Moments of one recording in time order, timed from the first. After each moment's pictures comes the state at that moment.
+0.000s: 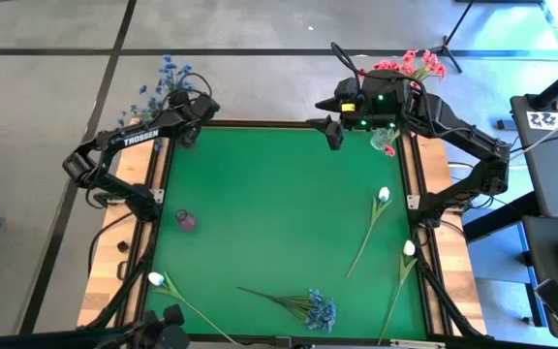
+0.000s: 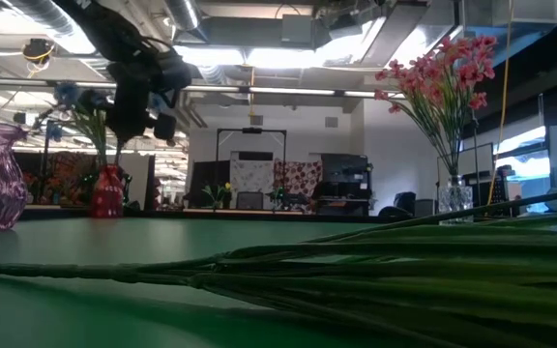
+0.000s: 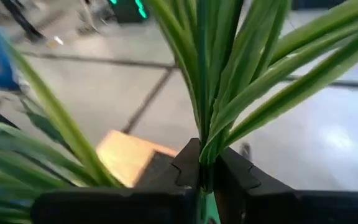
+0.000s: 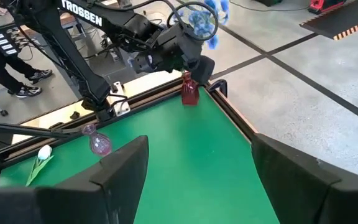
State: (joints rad) left arm 0.84 1.41 0.93 -0.57 -1.04 -0.78; right arm -0.31 1.44 1.81 -0.76 0.00 0.18
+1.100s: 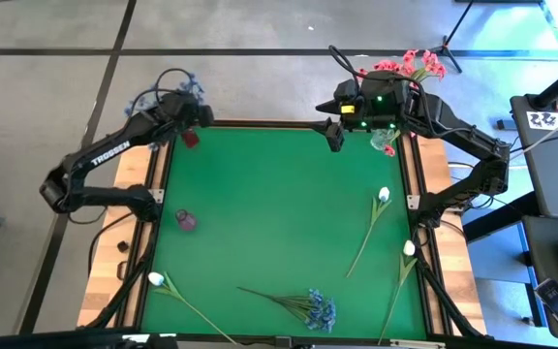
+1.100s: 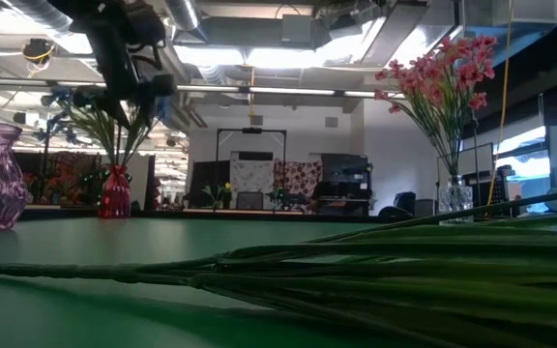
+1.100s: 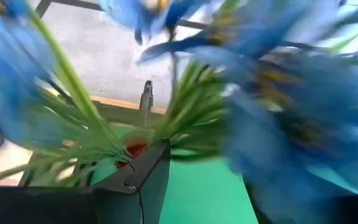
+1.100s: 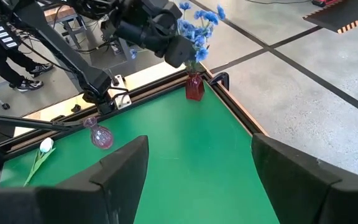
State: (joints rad) left arm 0.84 1.12 0.93 -0.67 -0.50 -0.75; right arm -0.31 1.44 1.80 -0.79 -0.01 0.18
